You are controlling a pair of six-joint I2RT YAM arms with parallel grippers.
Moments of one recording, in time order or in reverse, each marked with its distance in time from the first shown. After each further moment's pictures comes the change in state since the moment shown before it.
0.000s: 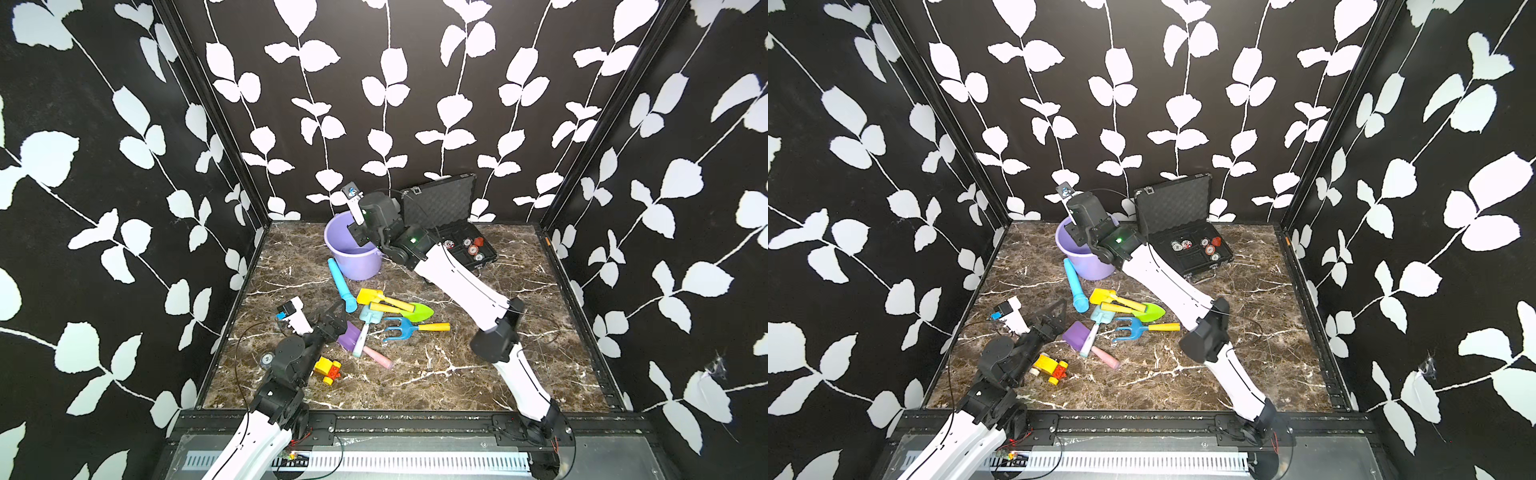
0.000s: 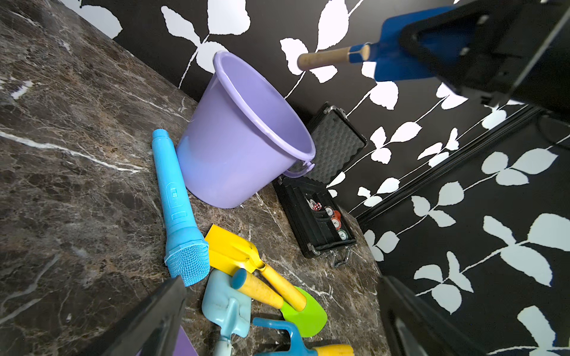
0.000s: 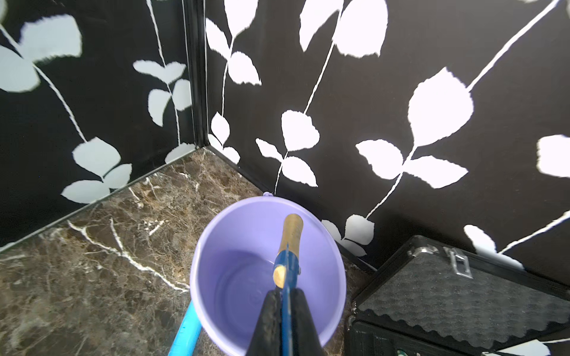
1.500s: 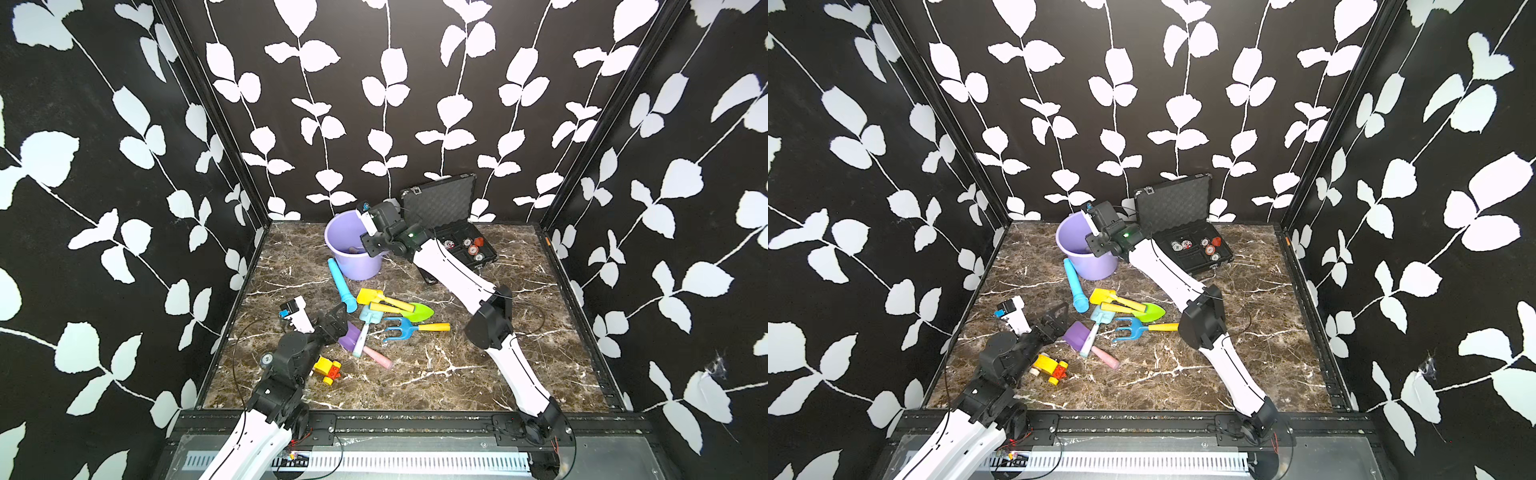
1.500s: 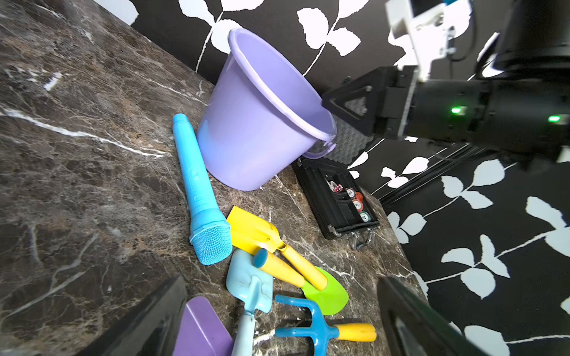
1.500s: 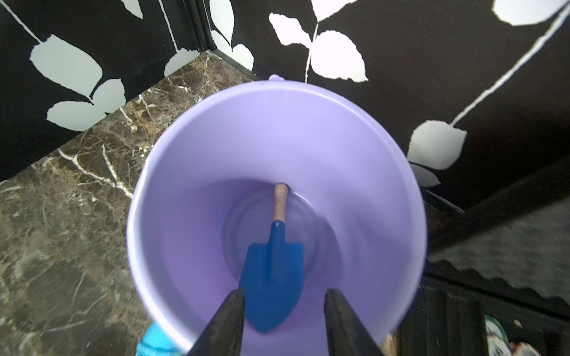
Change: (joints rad) left arm 0.000 0.004 0.069 -0.176 -0.015 0.045; right arm -0.111 0.005 -0.211 -0.050 -0.261 0.134
